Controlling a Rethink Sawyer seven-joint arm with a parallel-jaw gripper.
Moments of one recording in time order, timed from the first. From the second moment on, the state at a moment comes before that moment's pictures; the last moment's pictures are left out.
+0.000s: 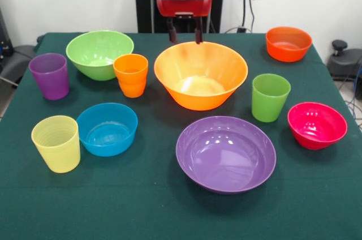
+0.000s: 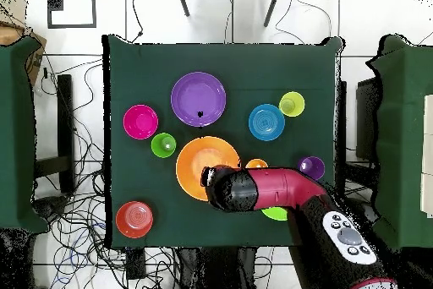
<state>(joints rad) -0.64 -0.77 0.39 2.03 -0.41 0.47 1.95</state>
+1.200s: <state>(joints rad) -0.73 -0.77 0.51 2.07 -0.48 0.47 1.95</state>
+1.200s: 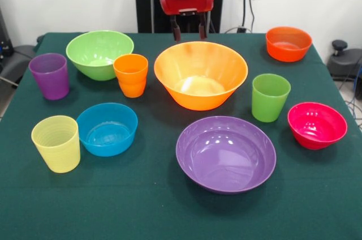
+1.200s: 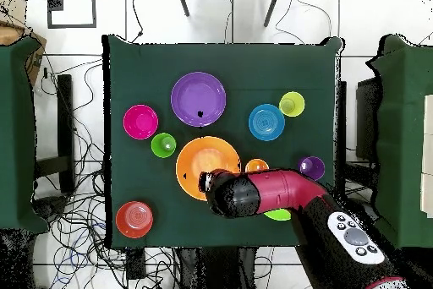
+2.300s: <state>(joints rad) -0.78 -0.81 0.53 2.09 -0.60 0.50 1.95</state>
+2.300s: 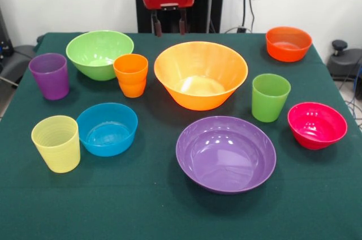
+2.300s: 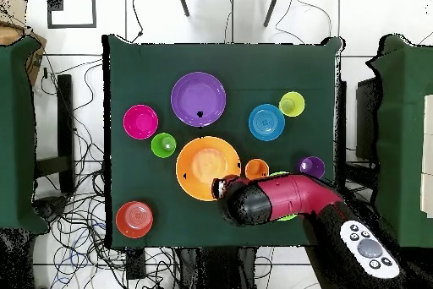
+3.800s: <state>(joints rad) -0.87 -0.73 0.53 2.07 -0.67 0.57 1.95</state>
